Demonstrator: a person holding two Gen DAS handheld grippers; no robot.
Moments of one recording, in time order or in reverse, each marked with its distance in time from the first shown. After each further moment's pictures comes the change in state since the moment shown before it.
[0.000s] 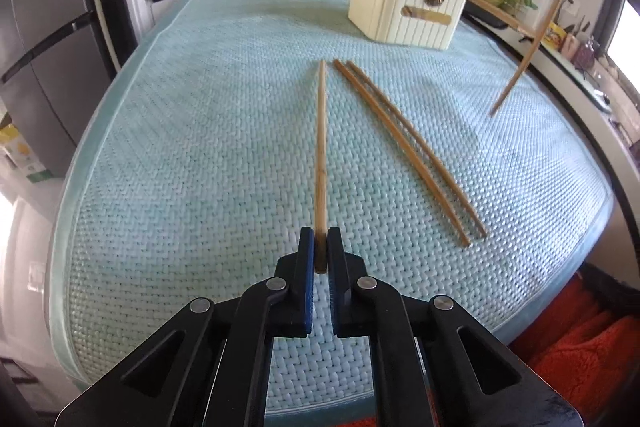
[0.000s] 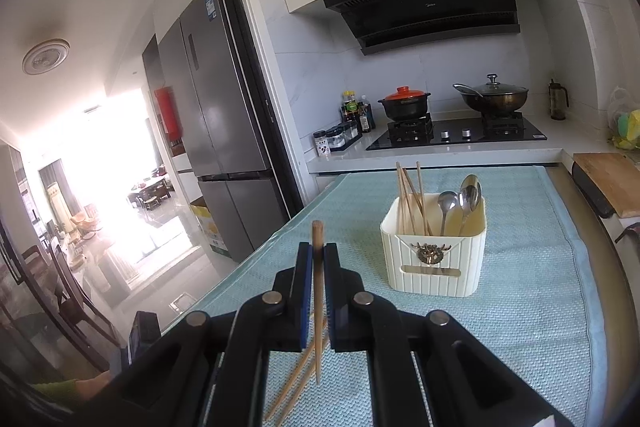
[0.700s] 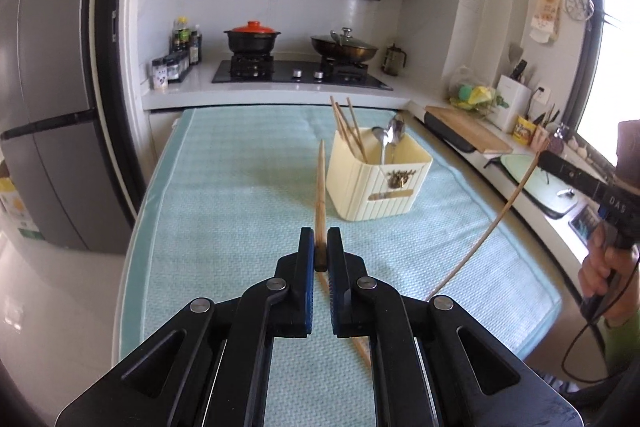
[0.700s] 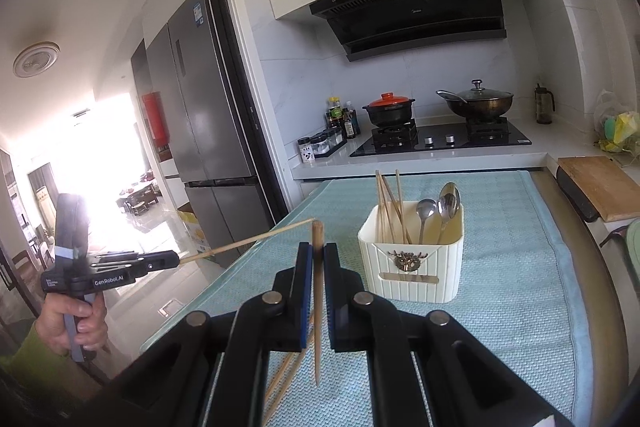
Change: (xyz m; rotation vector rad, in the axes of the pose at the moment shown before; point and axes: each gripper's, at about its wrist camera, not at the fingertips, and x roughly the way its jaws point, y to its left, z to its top) left arm -0.097 -0.002 0.134 -0.001 -0.286 -0.082; right arm -0.009 -0.013 0.008 0.006 -0.018 -0.048
